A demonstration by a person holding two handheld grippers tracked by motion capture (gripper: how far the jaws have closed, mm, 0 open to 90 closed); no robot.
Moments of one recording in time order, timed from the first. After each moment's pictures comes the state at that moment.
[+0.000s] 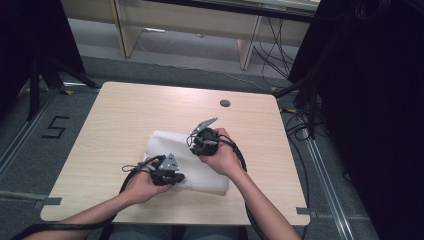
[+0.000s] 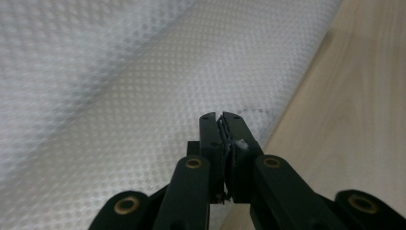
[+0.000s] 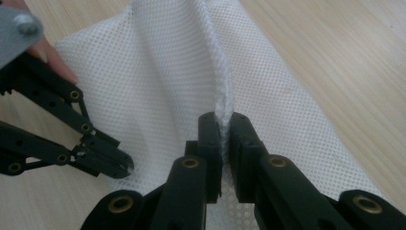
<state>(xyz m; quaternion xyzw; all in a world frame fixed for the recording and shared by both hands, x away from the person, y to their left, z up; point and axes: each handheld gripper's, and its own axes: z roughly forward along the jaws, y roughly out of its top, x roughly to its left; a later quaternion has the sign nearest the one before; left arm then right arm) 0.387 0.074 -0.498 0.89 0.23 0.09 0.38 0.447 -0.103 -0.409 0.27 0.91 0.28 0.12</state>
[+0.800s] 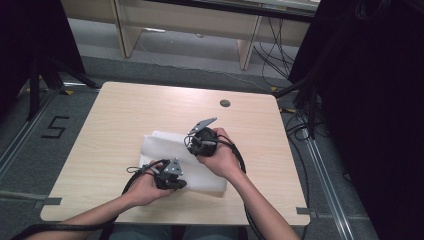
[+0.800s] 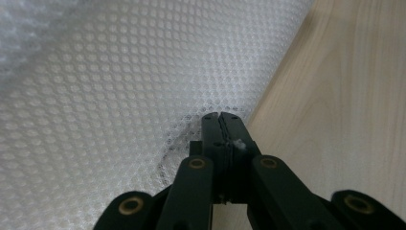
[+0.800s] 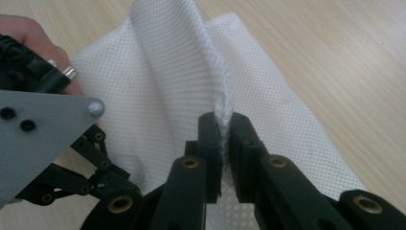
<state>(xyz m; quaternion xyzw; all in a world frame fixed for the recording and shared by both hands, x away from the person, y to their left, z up) 0.386 0.069 -0.500 0.91 0.20 0.06 0.35 0.434 -0.096 -0.395 0.27 0.91 0.30 0.13</state>
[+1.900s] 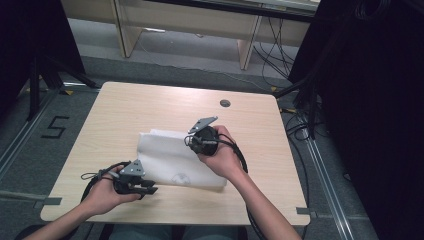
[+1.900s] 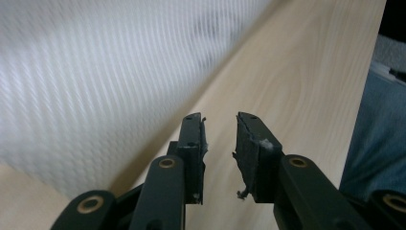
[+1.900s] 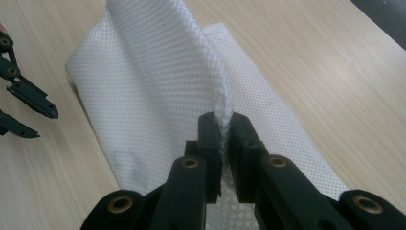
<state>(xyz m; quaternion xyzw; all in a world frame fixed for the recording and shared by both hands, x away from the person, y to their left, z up) 0.351 0.158 -0.488 0.88 0.27 0.04 0.38 0.429 -0.097 -0.382 0.25 0.90 0.30 0.17</state>
